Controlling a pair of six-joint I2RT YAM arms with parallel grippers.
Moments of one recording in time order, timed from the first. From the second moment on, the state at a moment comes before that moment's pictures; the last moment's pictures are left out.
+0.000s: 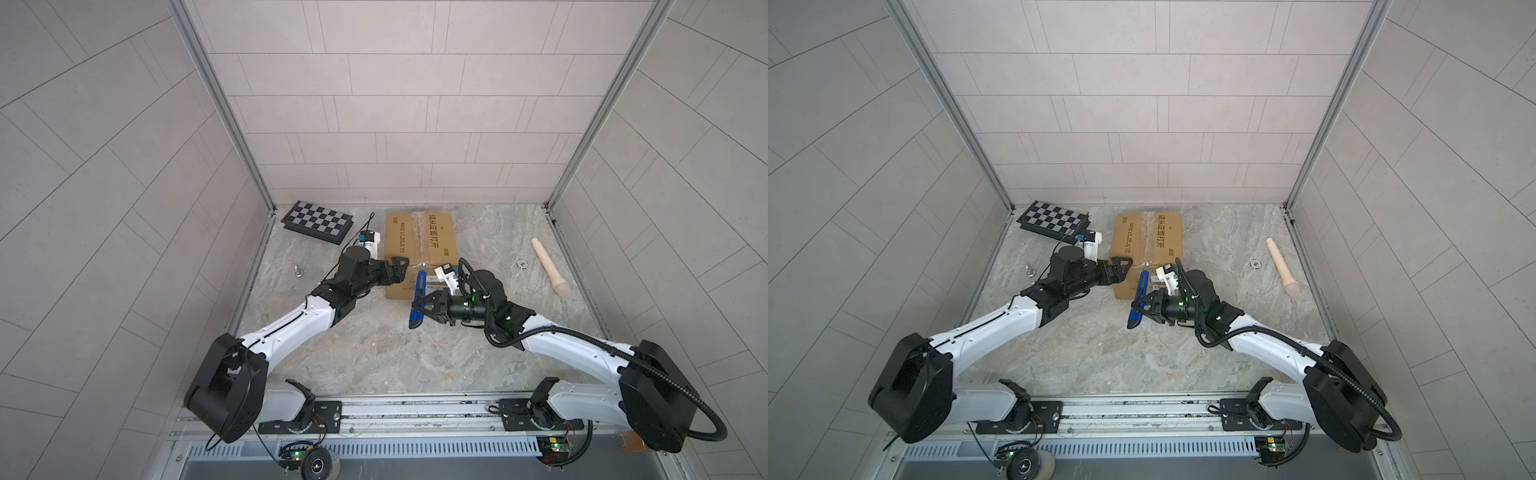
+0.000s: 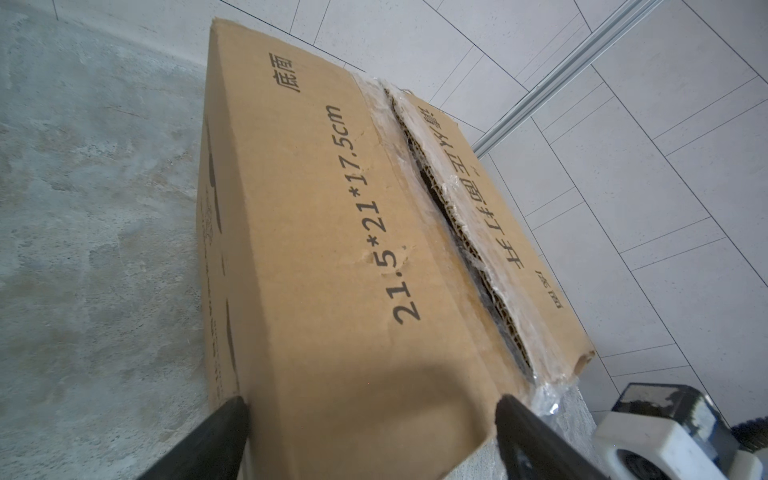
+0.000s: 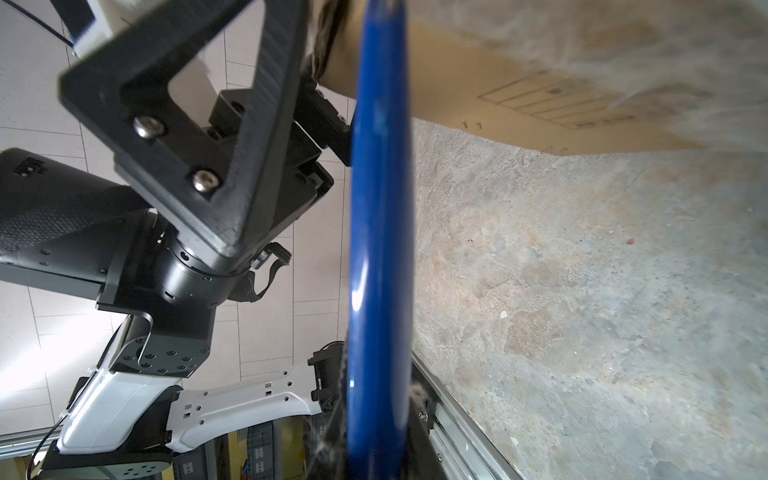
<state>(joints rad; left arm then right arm) -0.54 1.33 0.78 0.14 0.16 -0.58 0.68 1.22 0.62 0.26 -0.60 1.21</state>
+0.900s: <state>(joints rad) -0.56 1.31 0.75 0.16 0.16 -0.60 0.69 1.21 0.65 0.24 -0.61 1.19</state>
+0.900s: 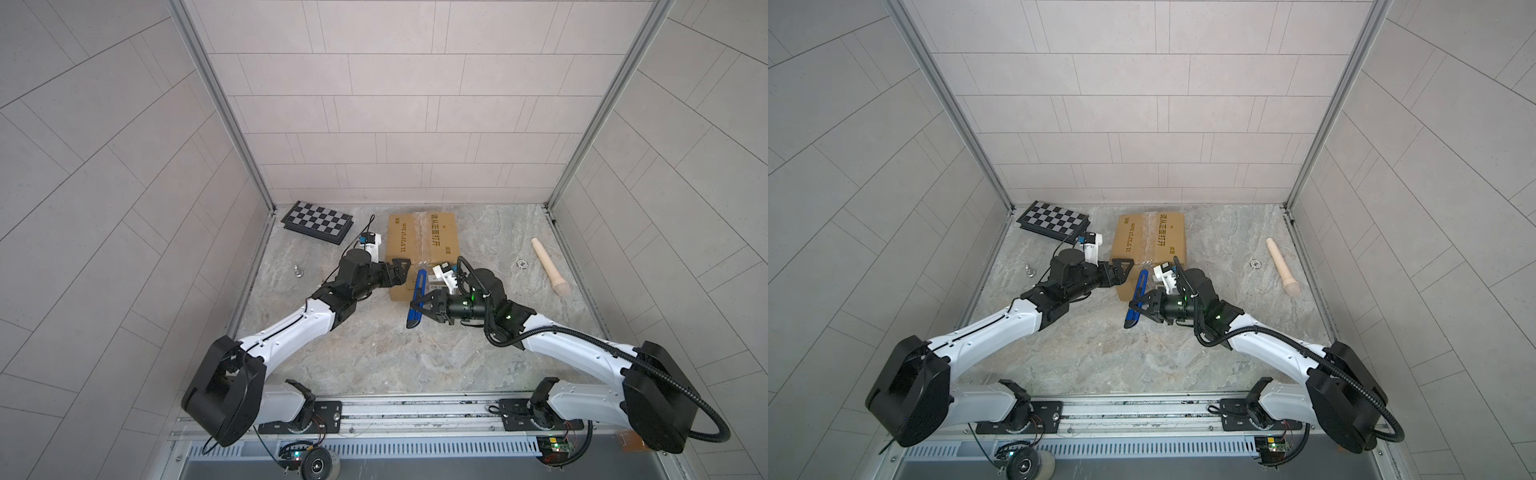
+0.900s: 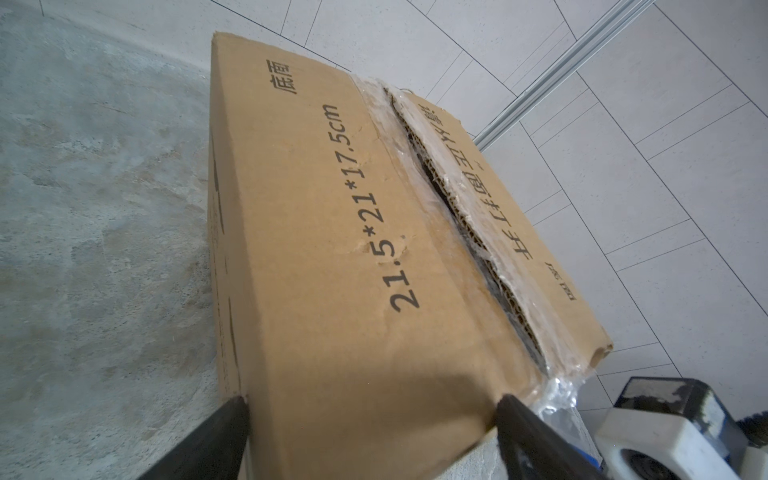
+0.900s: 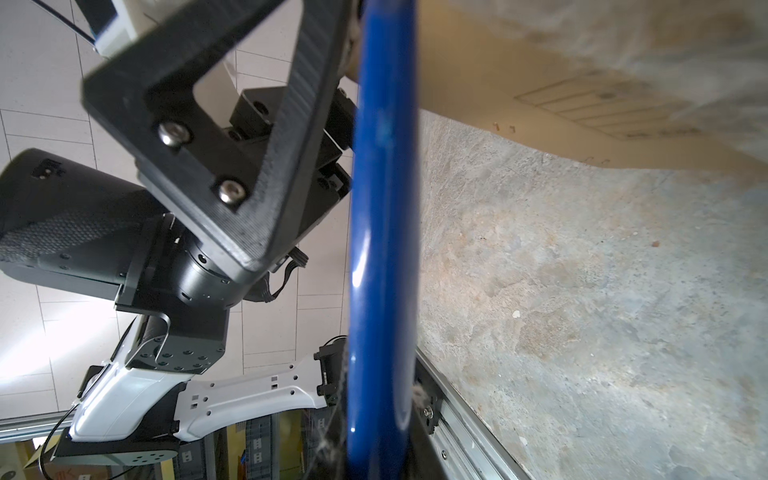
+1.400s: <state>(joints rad) -0.57 1.31 0.73 0.20 0.16 -0.60 0.69 1.17 0.66 0.15 -0.61 1.21</state>
